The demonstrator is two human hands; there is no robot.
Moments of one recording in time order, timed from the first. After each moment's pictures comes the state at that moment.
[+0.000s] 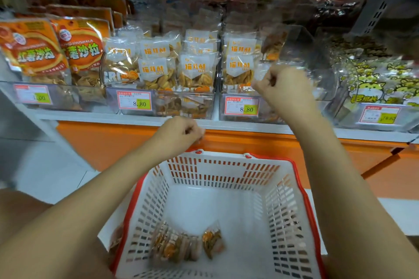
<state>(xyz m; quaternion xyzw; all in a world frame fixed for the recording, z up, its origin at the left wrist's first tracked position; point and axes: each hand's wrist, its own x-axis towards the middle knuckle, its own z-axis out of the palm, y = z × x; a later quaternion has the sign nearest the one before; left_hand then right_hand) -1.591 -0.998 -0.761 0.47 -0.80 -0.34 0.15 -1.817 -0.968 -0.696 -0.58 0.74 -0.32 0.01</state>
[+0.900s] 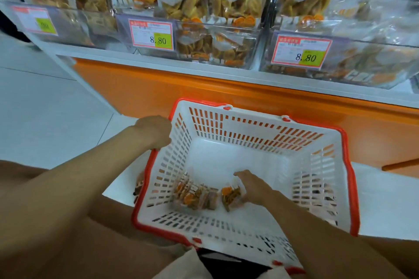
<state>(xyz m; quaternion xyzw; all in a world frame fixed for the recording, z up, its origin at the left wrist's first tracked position) -1.511 -1.016 -0.875 0.57 -0.73 -0.14 -0.35 -1.764 -0.884 -1.060 -0.65 0.61 0.13 0.43</state>
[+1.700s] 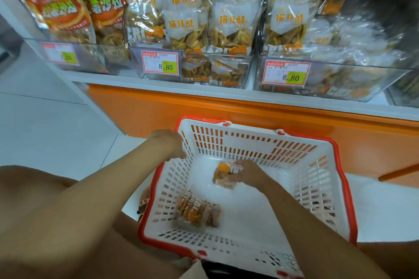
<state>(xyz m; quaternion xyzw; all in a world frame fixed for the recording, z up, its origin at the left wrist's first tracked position) -1.534 -1.011 -0.855 0.60 -0.70 -0.17 -0.34 -1.748 -0.931 -0.980 -0.52 0.64 -0.14 0.55</state>
